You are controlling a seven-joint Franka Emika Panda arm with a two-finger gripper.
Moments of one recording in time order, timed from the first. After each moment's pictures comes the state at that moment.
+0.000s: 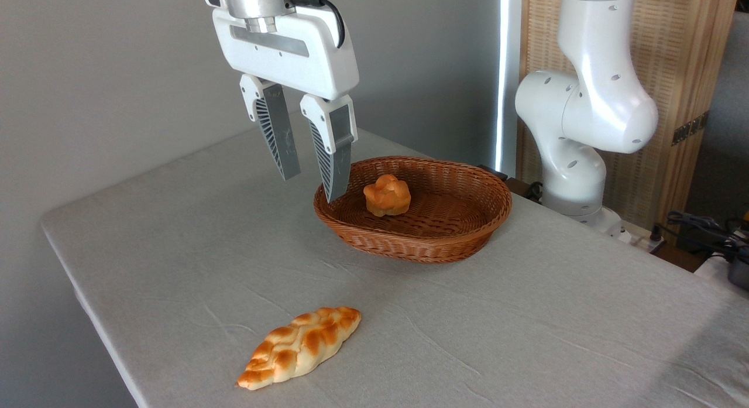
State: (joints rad) arm -0.01 -0.05 -0.03 -1.62 0.00 1.58 0.67
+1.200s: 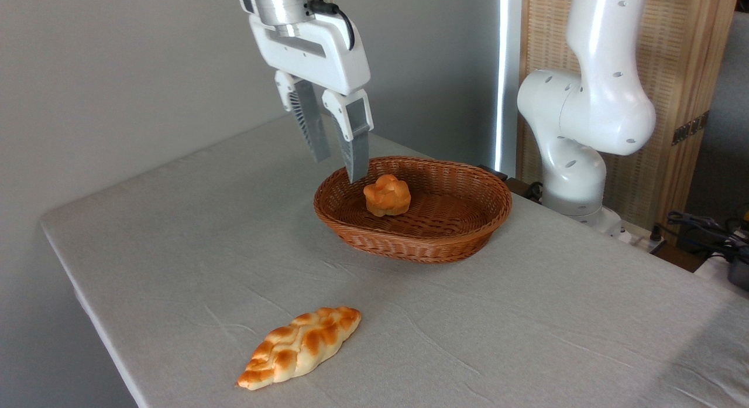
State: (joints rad) arm -0.13 -0.23 -0.06 -1.88 -0.01 1.58 0.66
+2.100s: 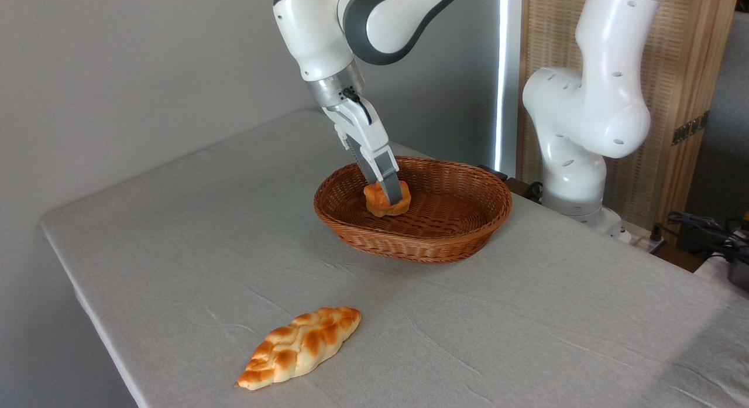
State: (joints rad) arm -0.28 -0.33 -0.21 -2.37 -0.09 1.79 0.58
